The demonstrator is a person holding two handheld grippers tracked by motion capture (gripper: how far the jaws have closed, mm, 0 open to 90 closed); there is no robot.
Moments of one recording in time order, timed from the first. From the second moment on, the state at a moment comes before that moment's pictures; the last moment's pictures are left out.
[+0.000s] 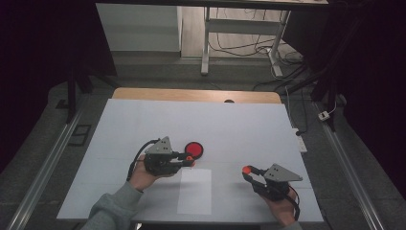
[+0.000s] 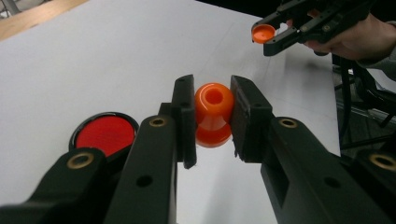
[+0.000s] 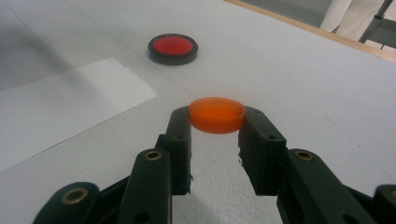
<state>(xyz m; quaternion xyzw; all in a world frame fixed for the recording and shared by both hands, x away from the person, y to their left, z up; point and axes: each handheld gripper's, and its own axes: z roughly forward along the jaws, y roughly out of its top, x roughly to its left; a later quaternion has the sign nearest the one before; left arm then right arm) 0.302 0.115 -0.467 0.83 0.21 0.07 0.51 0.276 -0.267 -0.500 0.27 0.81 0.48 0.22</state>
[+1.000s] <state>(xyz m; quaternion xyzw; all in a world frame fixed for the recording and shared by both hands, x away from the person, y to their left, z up) 0.284 0.097 -0.498 0.86 0.19 0.03 0.48 0.277 -0.266 -0.501 0.27 0.81 0.47 0.22</state>
